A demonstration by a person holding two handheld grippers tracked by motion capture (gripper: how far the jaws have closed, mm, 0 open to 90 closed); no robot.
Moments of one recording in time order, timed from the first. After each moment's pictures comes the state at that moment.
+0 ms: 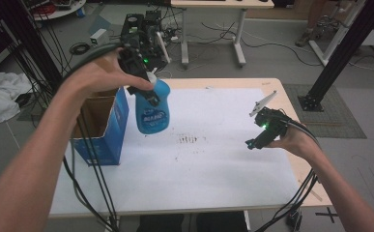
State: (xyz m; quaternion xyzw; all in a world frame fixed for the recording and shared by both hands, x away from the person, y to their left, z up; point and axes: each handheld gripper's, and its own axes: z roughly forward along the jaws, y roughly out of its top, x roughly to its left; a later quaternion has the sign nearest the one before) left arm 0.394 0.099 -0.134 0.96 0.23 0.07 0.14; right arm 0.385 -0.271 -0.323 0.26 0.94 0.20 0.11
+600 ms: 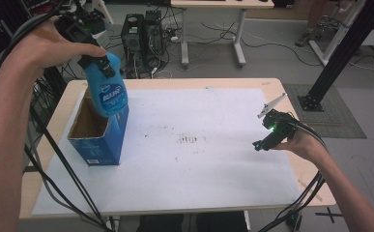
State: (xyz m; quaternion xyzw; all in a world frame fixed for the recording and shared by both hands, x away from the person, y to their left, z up) left arm 0.404 0.194 -0.094 0.88 0.45 0.11 0.13; right arm 0.383 -0.292 -0.329 0.29 0.93 0.20 0.11
